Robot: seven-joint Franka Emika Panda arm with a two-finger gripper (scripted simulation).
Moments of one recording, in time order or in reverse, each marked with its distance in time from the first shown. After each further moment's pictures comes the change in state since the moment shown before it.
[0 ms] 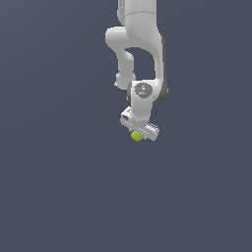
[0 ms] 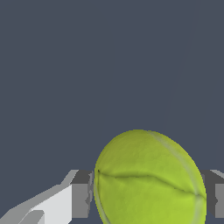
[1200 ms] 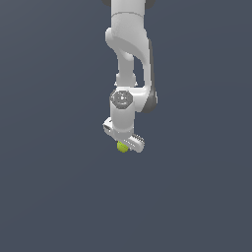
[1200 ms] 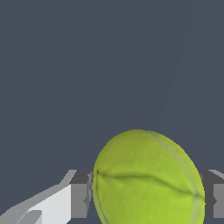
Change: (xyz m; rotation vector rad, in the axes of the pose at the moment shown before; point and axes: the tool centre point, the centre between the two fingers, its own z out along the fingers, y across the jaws) arm 0.101 0.021 -0.015 -0.001 -0.001 0.000
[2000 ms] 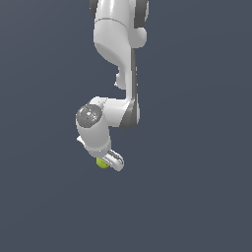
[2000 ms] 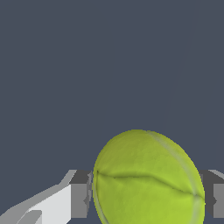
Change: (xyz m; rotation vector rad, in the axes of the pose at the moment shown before) arm 0.119 0.022 -0.018 0.000 0.000 0.000
